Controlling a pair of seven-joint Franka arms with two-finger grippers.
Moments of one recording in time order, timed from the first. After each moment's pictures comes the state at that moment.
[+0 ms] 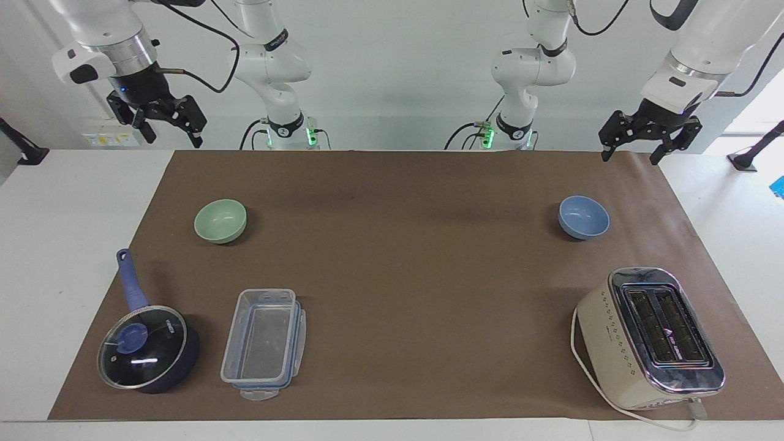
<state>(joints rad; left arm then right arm) -0.07 -0.02 0.02 -1.52 0.00 1.52 0.12 -0.02 -0.06 -0.06 -1.54 -0.01 1.49 0.06</state>
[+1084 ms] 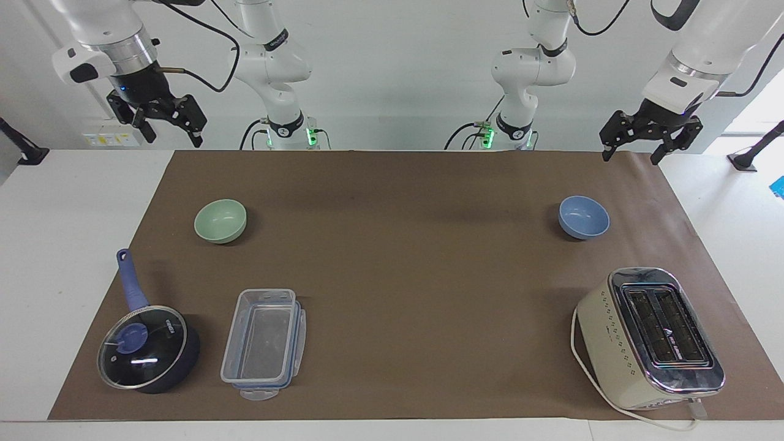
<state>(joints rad) -0.07 -0.02 0.03 -1.52 0.00 1.51 0.12 -0.02 -0.07 -0.06 -1.55 -0.01 1.49 0.06</state>
